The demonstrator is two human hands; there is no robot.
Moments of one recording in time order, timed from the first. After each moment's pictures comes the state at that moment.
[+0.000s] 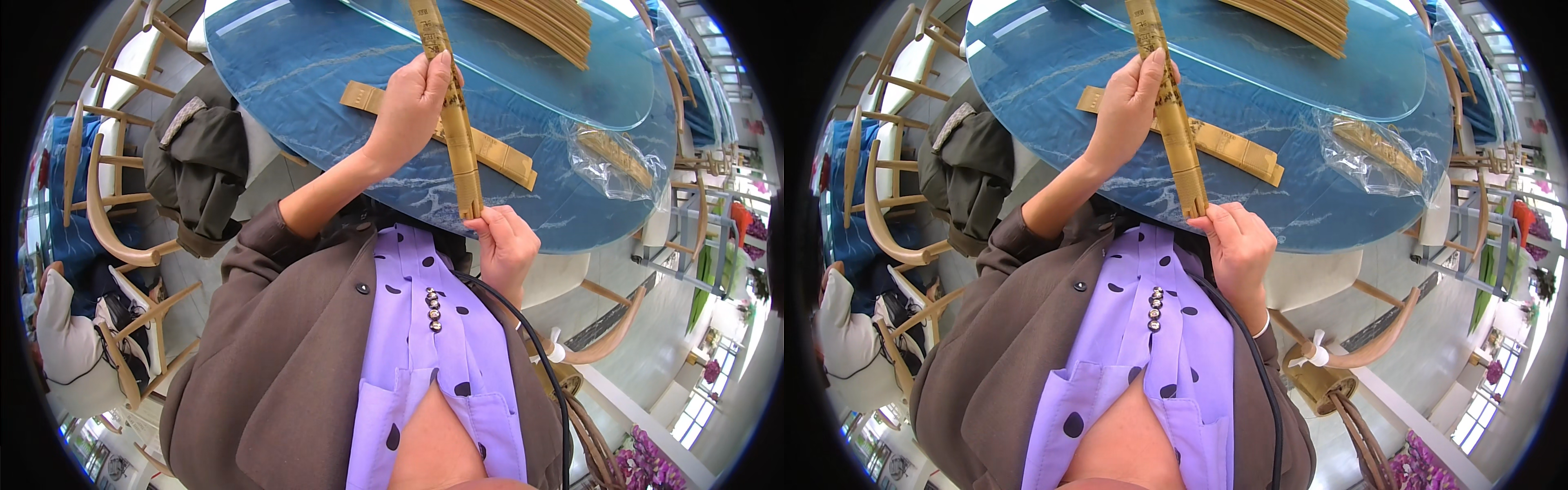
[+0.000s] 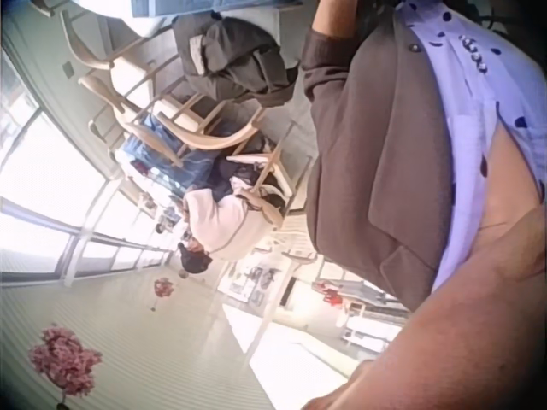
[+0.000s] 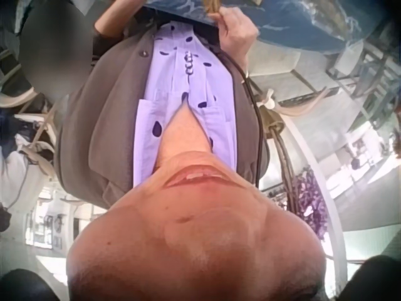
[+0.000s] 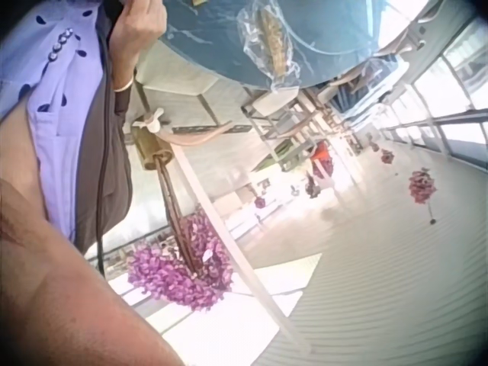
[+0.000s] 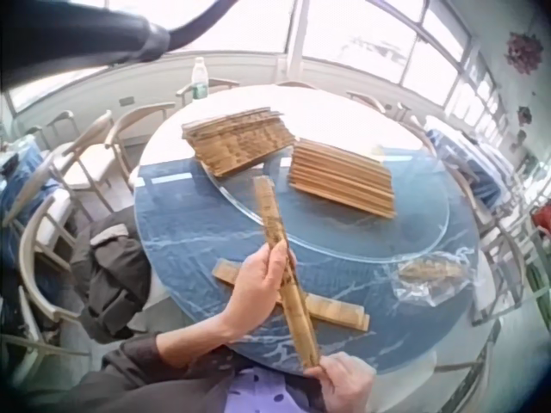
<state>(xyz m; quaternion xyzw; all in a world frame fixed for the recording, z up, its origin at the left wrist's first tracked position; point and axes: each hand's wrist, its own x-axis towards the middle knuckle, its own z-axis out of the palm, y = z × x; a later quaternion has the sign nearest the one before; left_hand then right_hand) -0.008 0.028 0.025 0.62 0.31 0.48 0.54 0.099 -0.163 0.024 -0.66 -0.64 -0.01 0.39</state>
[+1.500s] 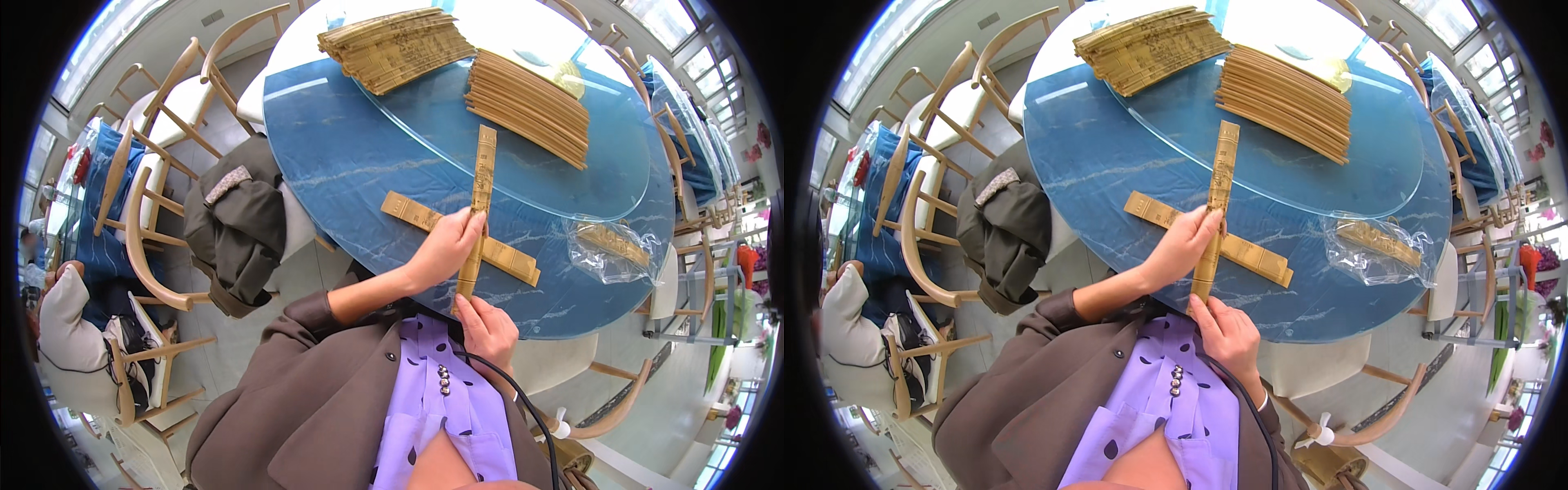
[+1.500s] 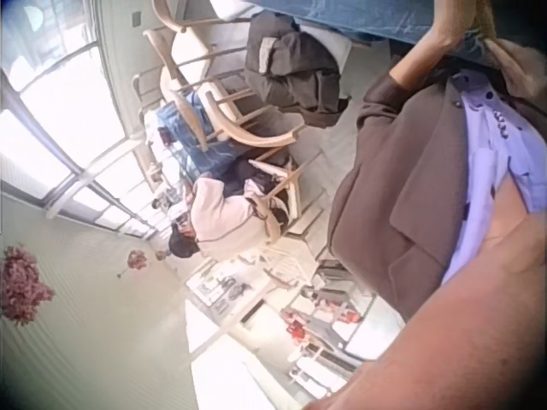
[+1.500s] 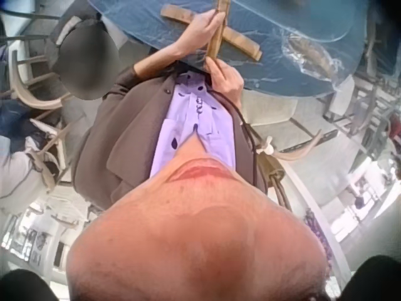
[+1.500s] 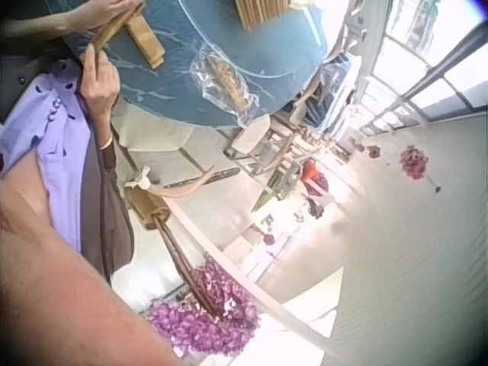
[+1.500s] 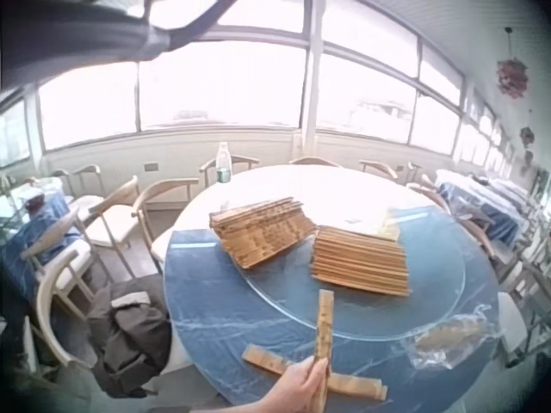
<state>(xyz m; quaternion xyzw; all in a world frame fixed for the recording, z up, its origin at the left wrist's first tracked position) -0.004 0.005 0.009 0.63 0.28 0.37 0.62 0.081 -0.157 0.020 -0.58 -0.73 -0.08 0.35</state>
